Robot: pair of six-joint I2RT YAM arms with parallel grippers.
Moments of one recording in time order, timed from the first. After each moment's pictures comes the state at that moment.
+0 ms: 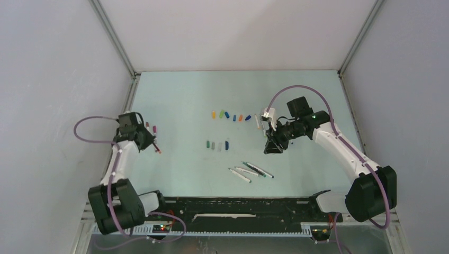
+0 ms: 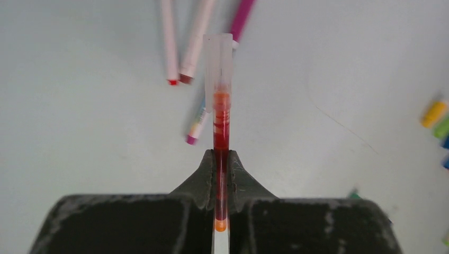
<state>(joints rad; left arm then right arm) 0.27 1.22 0.76 -0.49 -0.05 -0.46 0.36 1.32 1.05 -0.87 -0.81 -0.59</state>
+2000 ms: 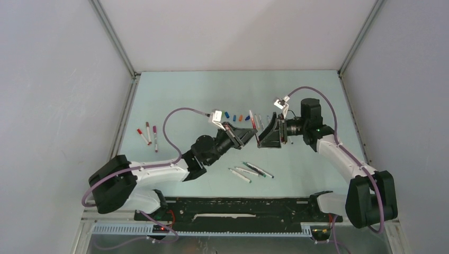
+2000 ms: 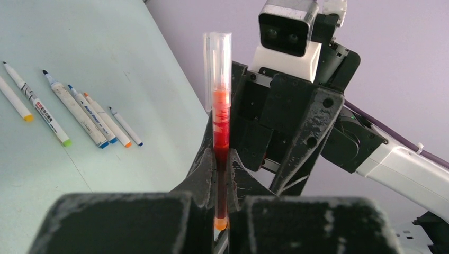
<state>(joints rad) -1.01 1.34 0.60 0.85 -0.18 -0.92 0.23 1.25 0.77 -0.04 -1.36 0.21</state>
